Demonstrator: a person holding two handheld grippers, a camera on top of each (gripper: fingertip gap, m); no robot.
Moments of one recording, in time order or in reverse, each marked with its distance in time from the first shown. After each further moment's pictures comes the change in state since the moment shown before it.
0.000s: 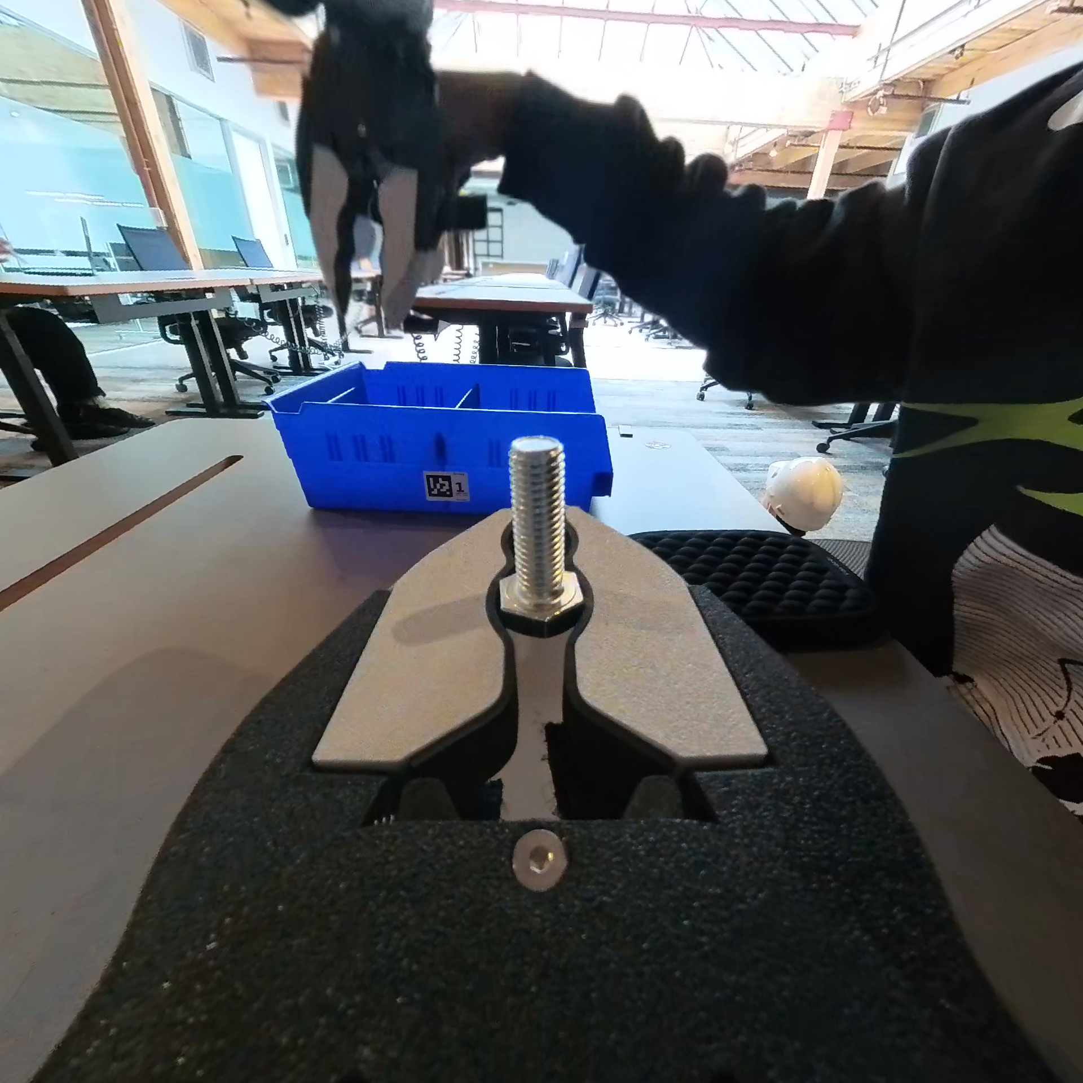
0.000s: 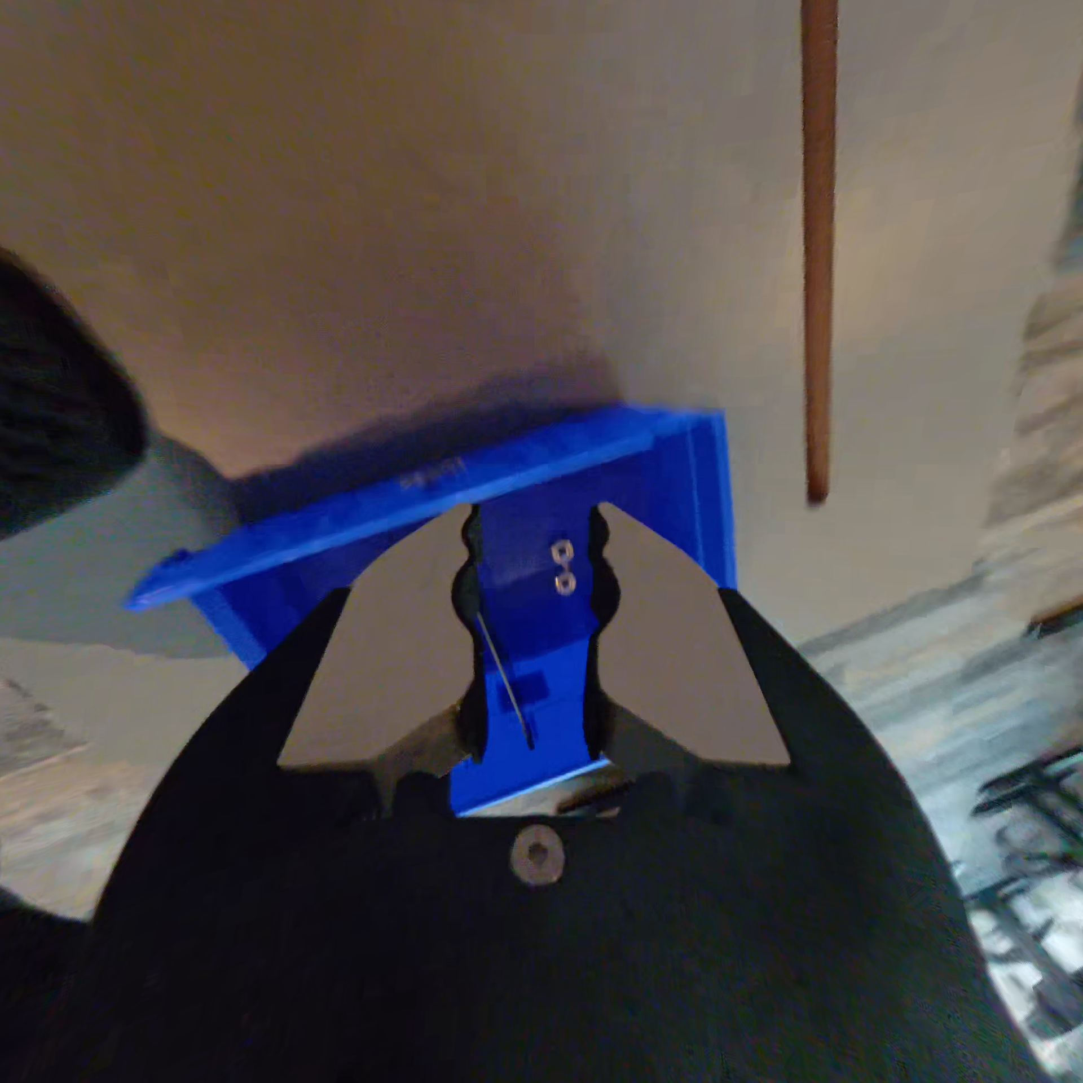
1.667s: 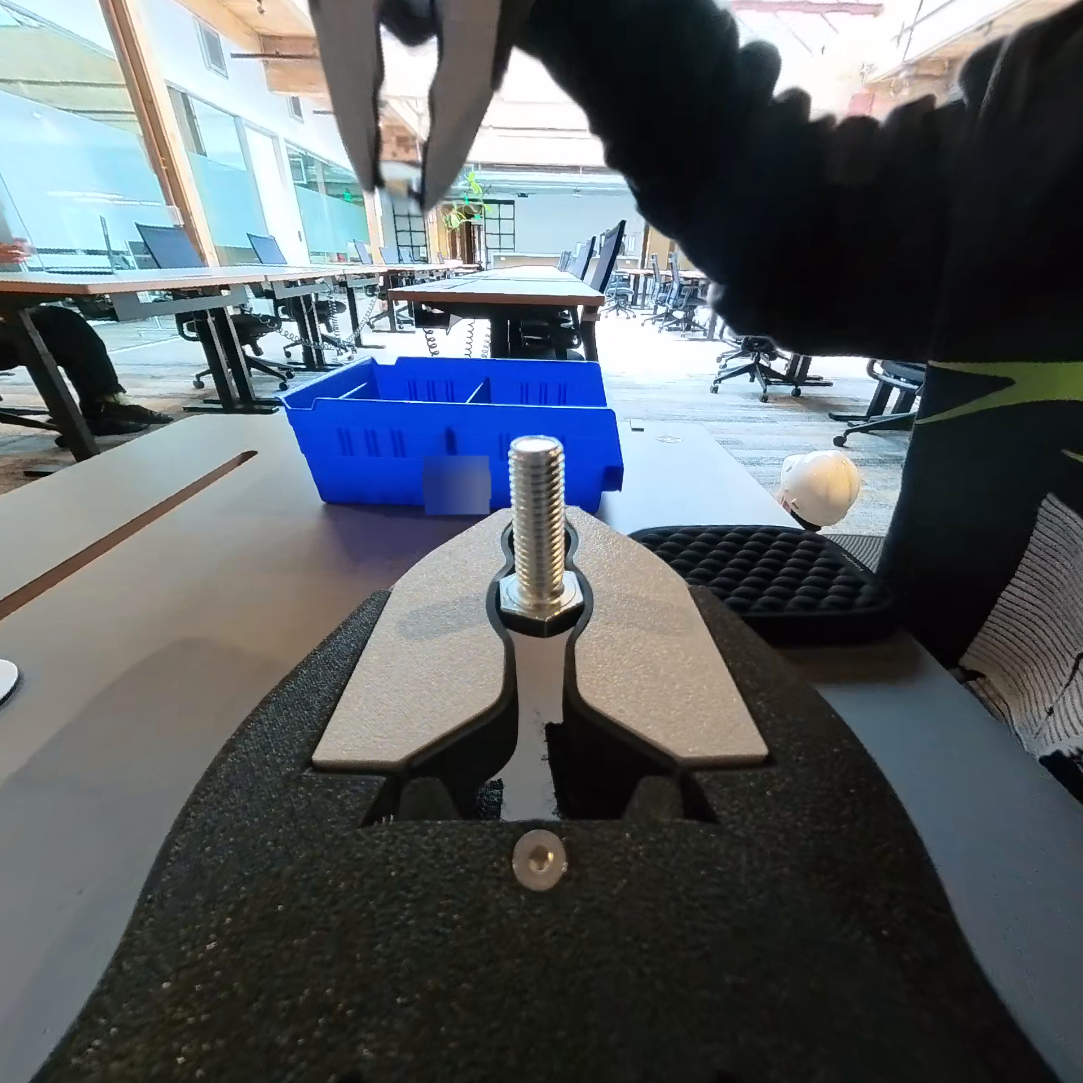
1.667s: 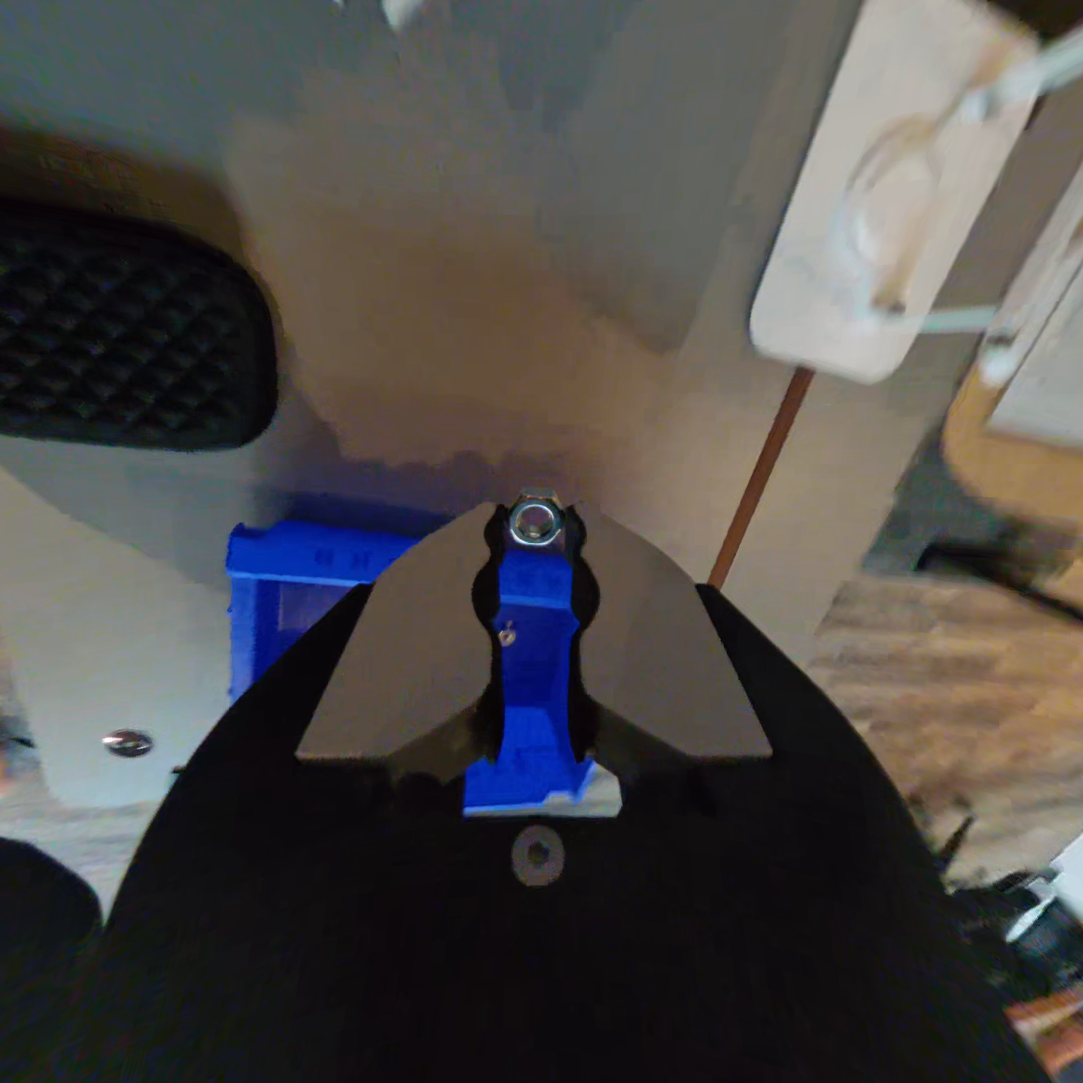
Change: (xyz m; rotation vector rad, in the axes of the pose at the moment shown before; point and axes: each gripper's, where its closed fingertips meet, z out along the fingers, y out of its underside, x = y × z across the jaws) left arm -0.003 0.001 -0.001 -0.012 -0.022 0.012; right arm -0.063 -0.084 -0.062 0.122 -0.027 -0.507
